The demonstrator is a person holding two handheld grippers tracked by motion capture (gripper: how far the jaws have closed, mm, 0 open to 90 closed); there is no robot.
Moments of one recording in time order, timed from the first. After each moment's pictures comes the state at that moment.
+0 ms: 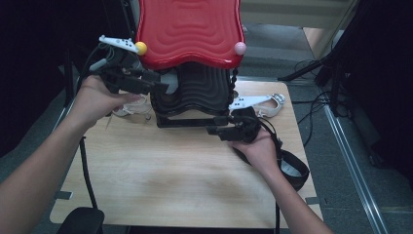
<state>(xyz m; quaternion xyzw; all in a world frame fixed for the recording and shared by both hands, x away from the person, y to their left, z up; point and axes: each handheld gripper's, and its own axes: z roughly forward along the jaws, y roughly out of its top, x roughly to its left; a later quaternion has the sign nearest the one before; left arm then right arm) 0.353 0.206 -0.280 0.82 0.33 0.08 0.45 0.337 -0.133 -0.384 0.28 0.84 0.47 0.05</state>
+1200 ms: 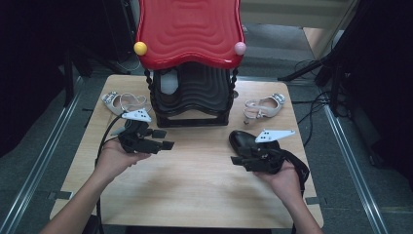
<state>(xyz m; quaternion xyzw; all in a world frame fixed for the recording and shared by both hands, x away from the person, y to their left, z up) 0.307 0.191 -0.431 0.83 0.35 0.01 0.43 0.296 -0.202 -0.448 0.32 0.84 0.44 0.02</state>
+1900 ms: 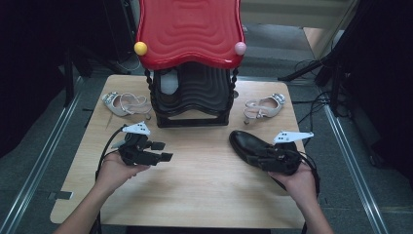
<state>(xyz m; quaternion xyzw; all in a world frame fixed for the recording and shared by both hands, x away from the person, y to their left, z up) 0.292 0.195 -0.458 0.83 0.36 0.01 0.43 0.295 -0.246 -0.450 0.36 0.83 0.43 0.04</state>
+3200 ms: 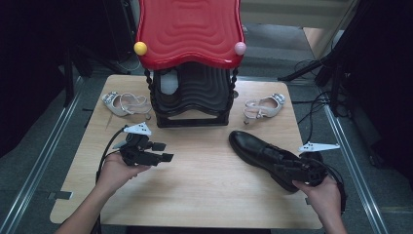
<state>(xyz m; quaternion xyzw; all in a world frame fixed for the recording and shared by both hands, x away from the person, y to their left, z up) 0.295 0.193 -0.462 0.83 0.37 0.00 0.43 0.277 -0.308 -0.462 0.47 0.80 0.35 0.06</state>
